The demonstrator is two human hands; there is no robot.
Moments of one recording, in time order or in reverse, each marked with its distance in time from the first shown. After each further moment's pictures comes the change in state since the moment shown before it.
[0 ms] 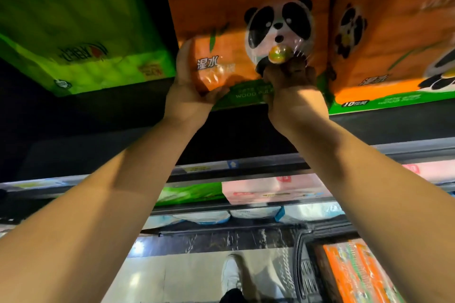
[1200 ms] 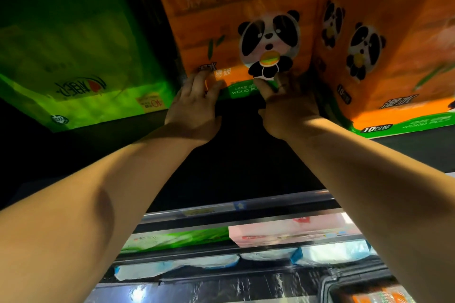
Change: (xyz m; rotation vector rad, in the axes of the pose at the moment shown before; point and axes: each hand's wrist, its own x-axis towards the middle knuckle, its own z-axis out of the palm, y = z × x) left_hand 0.046 -0.009 -0.001 1.088 -0.149 0.385; right_hand 0.074 0.011 0.046 -0.231 -0.277 -0.003
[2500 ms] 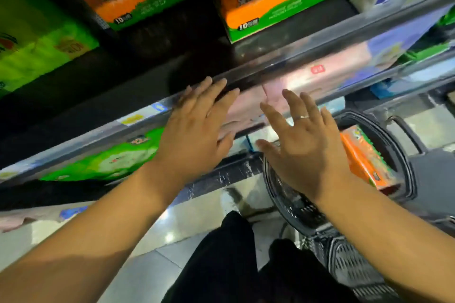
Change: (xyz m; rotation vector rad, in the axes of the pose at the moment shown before) left_hand -0.170 0.190 -0.102 -0.239 -0.168 0.424; right_hand -0.333 0.080 -0.011 0.216 -0.099 0.194
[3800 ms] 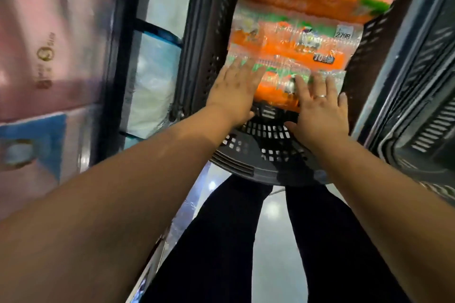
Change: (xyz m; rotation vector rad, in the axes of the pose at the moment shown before) left_hand 0.072 0.147 0.522 0.206 -0.883 0.773; right_hand -0.047 0.190 0.457 0.366 -0.358 1.047
